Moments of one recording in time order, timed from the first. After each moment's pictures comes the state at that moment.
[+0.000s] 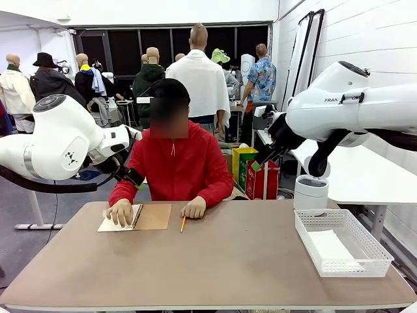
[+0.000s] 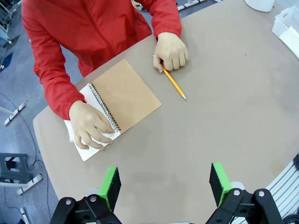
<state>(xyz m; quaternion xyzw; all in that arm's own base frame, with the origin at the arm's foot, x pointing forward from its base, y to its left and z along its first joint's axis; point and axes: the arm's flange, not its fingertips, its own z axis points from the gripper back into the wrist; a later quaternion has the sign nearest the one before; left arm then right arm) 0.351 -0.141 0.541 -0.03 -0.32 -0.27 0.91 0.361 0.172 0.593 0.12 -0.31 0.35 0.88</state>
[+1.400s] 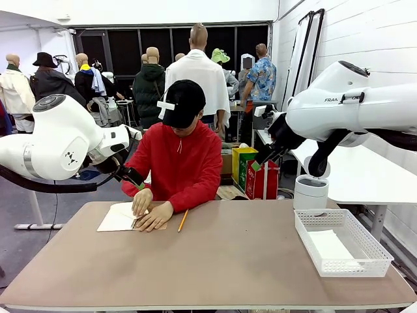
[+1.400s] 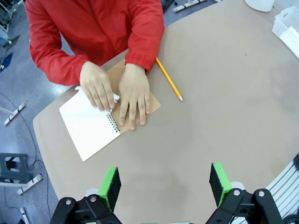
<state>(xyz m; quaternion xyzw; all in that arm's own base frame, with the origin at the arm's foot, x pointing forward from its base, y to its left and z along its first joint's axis) 0.351 -0.141 0.541 -0.03 -0.32 -0.27 0.91 0.361 0.172 0.593 0.12 -0.31 0.35 0.88</state>
